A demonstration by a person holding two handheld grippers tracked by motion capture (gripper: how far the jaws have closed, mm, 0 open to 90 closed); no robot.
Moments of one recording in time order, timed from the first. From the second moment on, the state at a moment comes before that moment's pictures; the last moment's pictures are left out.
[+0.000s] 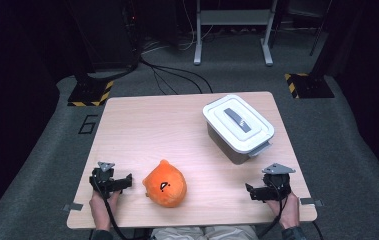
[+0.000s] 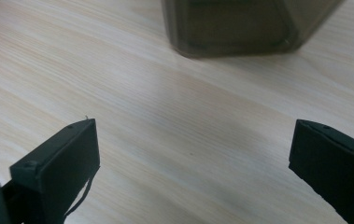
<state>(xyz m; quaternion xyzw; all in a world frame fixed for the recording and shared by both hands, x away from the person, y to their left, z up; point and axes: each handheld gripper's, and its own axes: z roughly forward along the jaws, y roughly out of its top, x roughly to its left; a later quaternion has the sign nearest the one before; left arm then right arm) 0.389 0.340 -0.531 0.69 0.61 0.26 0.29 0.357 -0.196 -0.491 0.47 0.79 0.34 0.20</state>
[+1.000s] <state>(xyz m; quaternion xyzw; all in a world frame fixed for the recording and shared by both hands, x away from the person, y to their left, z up) 0.389 0.340 -0.531 0.69 0.61 0.26 0.29 0.354 -0.112 -0.461 0.38 0.84 0.35 0.18</state>
